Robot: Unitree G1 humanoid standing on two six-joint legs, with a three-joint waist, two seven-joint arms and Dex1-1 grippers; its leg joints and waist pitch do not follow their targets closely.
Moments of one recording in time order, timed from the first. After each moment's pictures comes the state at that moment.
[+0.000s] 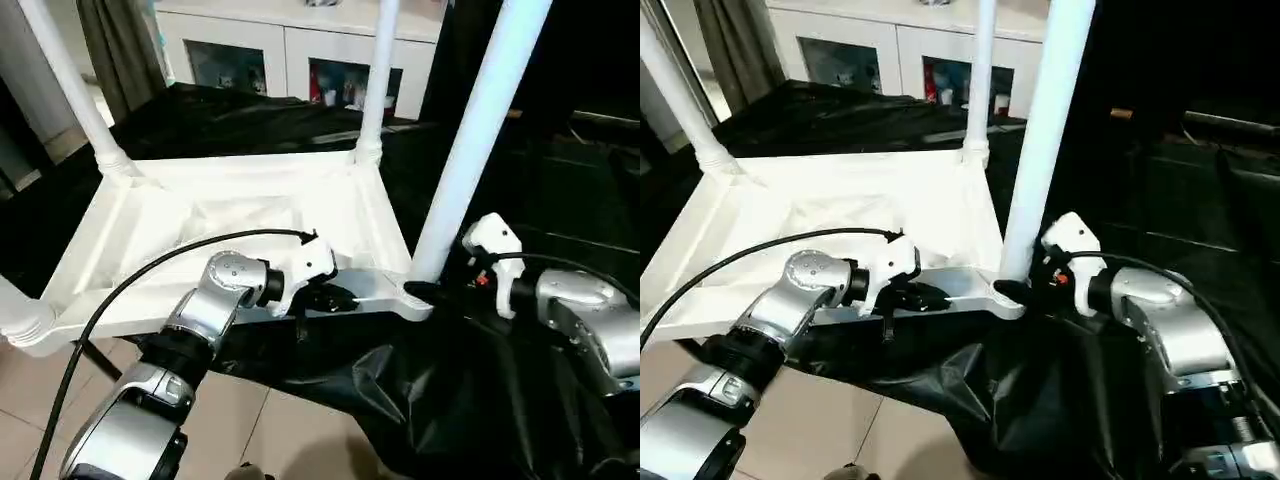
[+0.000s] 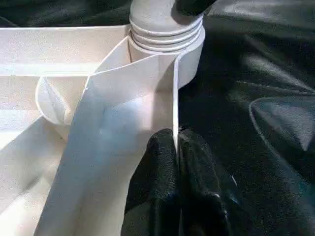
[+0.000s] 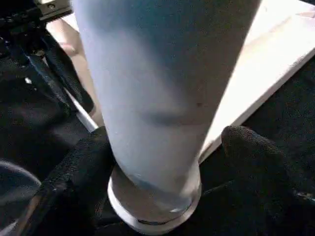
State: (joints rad) left arm -0.65 0.22 -0.29 0.66 0.03 0.02 -1.17; right arm -0.35 -0.58 0.09 0.12 0.24 0.44 0.93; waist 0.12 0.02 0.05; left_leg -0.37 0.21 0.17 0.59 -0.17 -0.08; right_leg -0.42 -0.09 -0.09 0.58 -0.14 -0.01
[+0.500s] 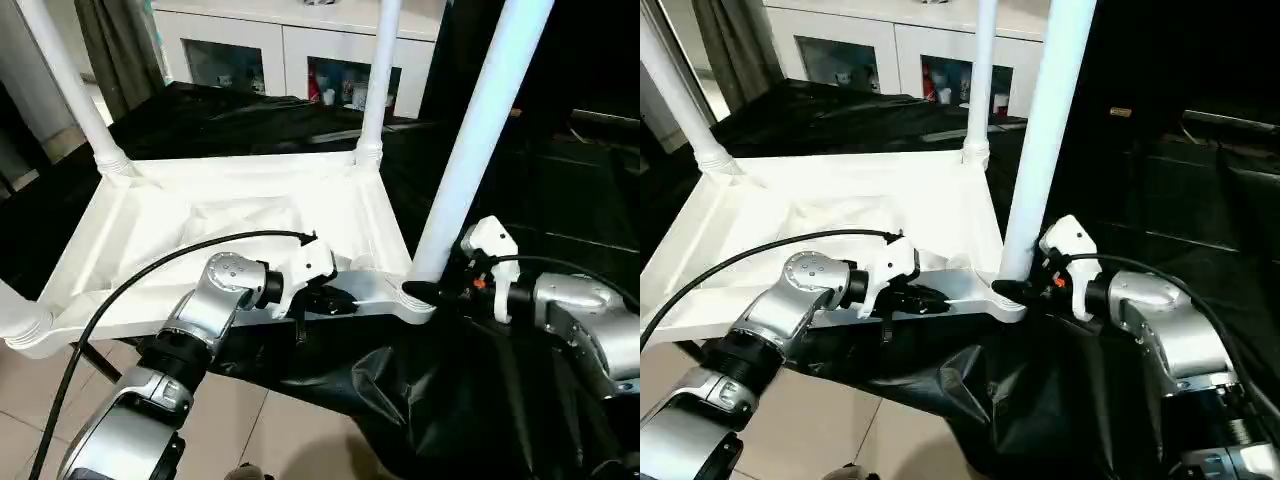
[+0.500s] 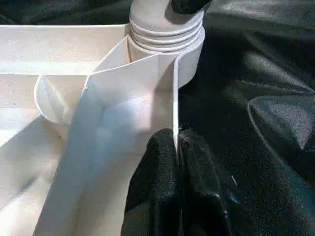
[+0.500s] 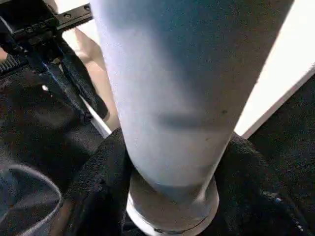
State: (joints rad) left arm -0.64 0.23 -0.29 0.64 0.03 0.04 -1.17; right arm -0.34 -0.56 0.09 0.12 0.27 0.45 0.94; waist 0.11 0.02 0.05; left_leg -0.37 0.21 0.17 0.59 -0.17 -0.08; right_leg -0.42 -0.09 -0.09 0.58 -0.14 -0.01
